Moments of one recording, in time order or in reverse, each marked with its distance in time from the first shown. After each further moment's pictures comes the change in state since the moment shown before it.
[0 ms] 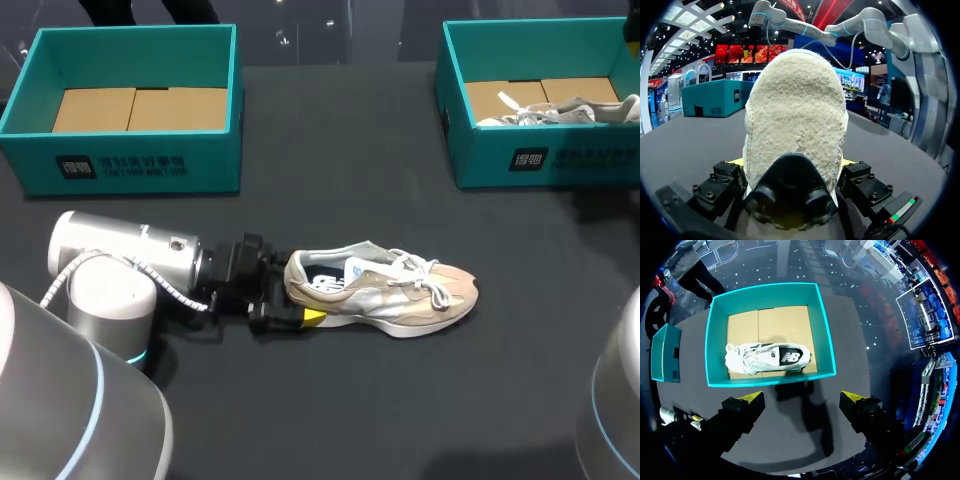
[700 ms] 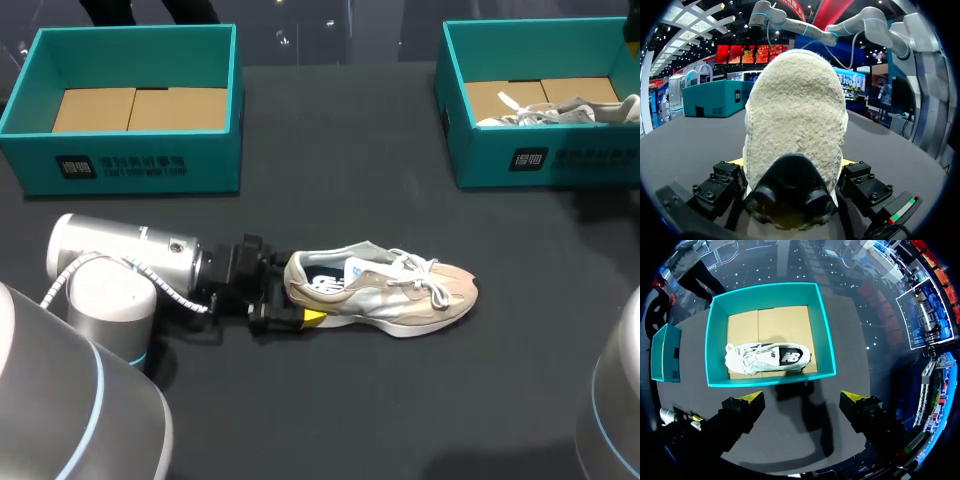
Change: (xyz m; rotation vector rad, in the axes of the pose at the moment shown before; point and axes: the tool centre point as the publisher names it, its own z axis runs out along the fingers) left arm 0.001 0.000 -0.001 0.001 -0.010 0.002; right arm 0.000 0.000 0.000 0.000 0.000 0.000
